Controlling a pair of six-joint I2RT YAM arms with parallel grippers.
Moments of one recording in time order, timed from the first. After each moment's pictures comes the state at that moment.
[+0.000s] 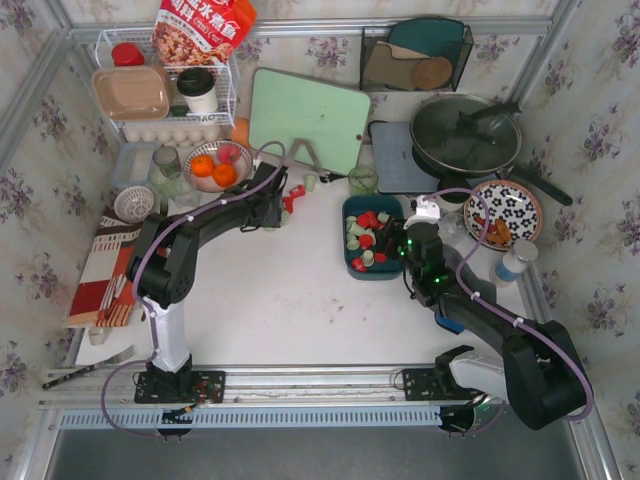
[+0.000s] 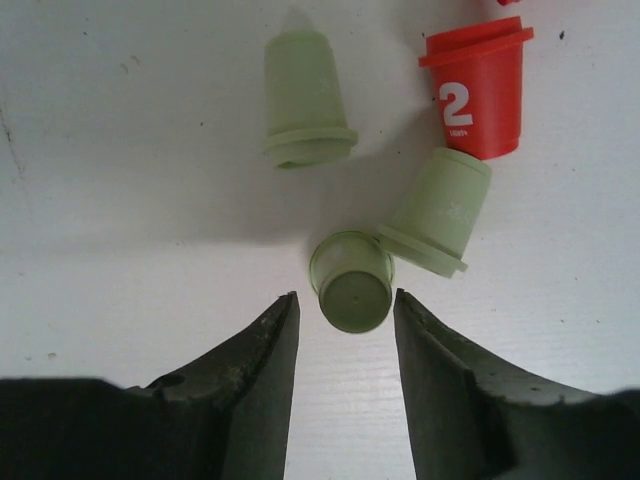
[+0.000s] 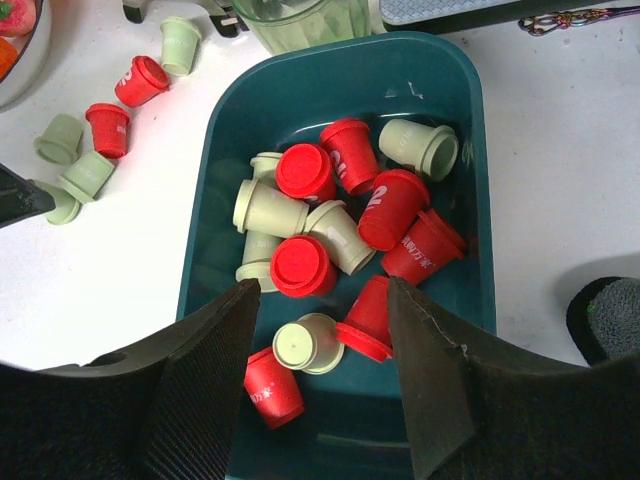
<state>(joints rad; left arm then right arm) -0.49 1.98 1.40 -0.40 -0.23 -0.31 0.40 1.16 0.46 0.35 0.18 0.43</state>
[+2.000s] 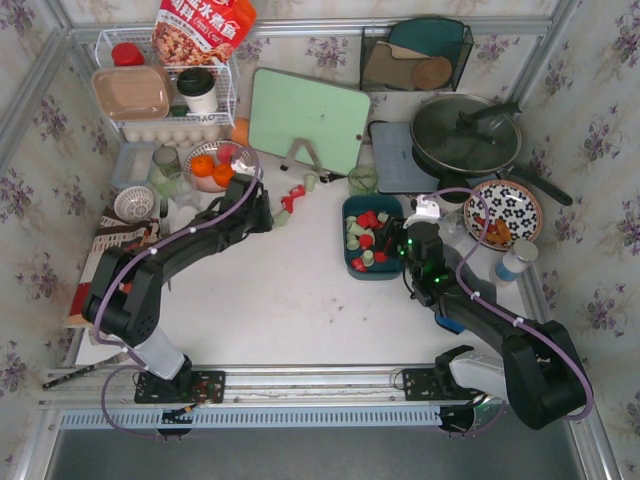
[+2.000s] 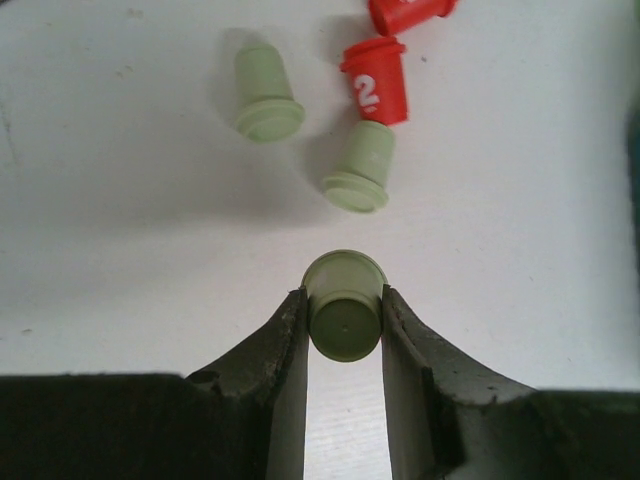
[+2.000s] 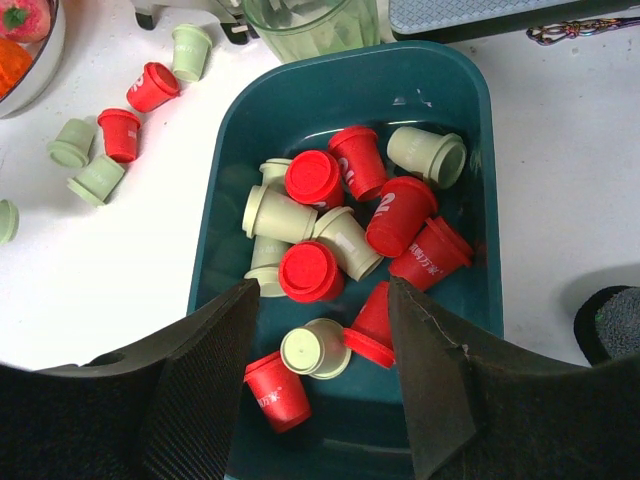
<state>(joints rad) -0.47 1.67 1.07 -0.11 -0.10 -0.34 0.40 1.16 0.46 0.36 0.17 0.43</state>
